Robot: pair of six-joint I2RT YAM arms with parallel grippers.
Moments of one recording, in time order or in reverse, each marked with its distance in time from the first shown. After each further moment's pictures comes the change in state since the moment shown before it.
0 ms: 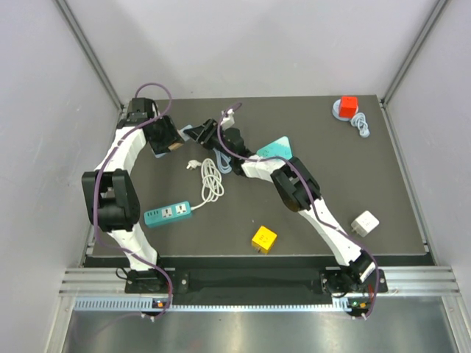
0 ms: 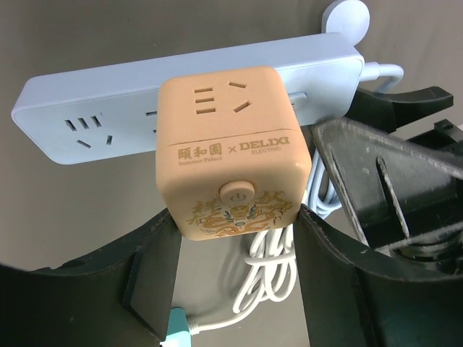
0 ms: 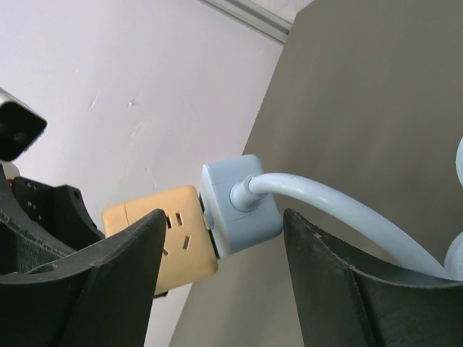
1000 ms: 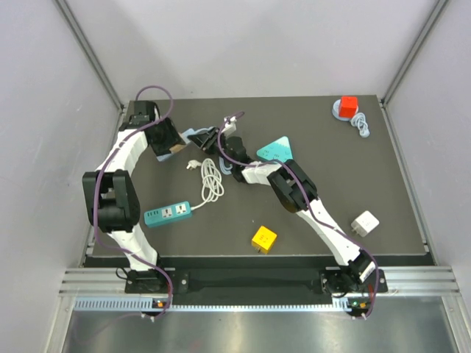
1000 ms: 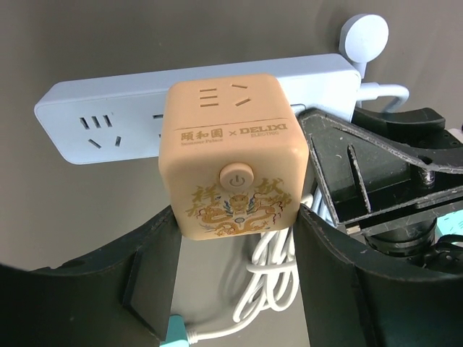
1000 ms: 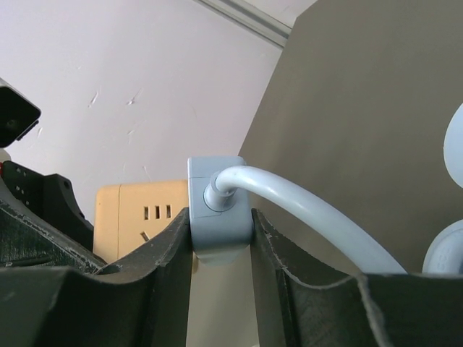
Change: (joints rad) left arm -0.005 -0.008 -0.045 0.046 -0.034 -0.023; right arm 0.005 0.072 -0.023 0.163 0.020 0.002
